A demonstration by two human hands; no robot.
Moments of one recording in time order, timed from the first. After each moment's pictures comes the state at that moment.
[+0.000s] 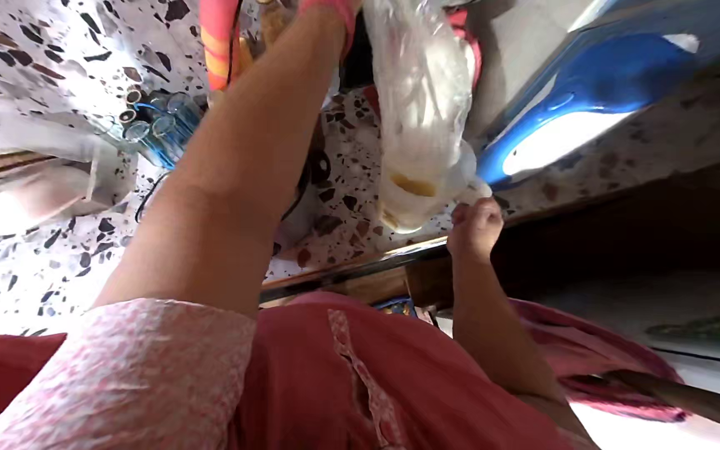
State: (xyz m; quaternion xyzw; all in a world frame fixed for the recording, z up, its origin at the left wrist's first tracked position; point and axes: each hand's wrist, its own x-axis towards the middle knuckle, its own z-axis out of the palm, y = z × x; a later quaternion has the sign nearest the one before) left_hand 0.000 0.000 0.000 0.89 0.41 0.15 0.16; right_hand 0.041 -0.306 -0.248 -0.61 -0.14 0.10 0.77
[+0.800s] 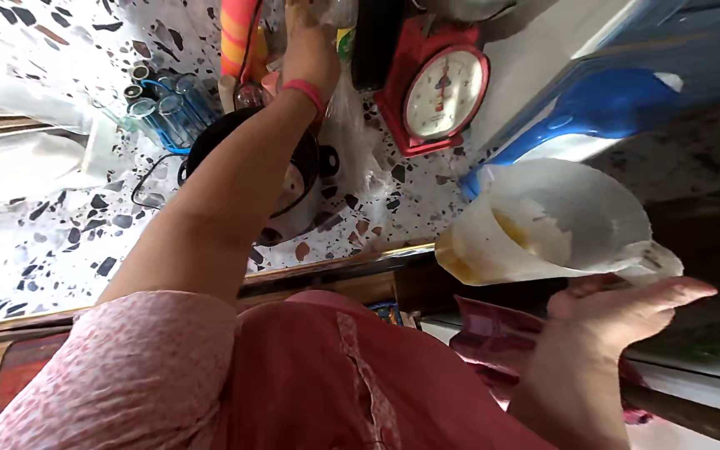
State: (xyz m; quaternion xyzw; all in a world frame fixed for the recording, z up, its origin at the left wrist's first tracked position) left_hand -0.082 0.003 -0.042 0.88 0.39 0.19 0.16; right_hand 0.027 -0.416 -0.158 -0.61 -0.07 -0.08 0.79
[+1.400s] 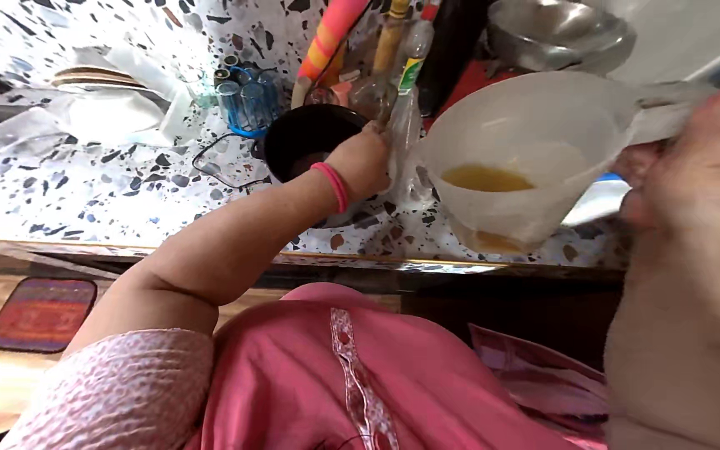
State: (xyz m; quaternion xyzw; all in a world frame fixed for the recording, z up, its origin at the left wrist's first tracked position) left_hand -0.236 -0.128 -0.039 0.93 0.30 0.09 0.20; right_hand 0.020 -0.305 -0.015 -0.68 -0.46 0.04 0.57
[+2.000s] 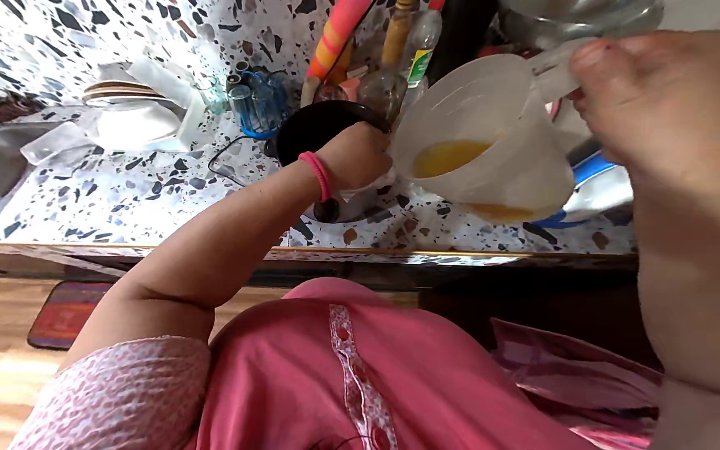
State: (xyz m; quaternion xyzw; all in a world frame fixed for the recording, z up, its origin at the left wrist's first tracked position) left_hand -0.270 -0.131 -0.022 0.90 0.30 0.08 0.31; right_hand -0.020 -0.264 0.016 -0.75 -0.57 -0.04 0.33
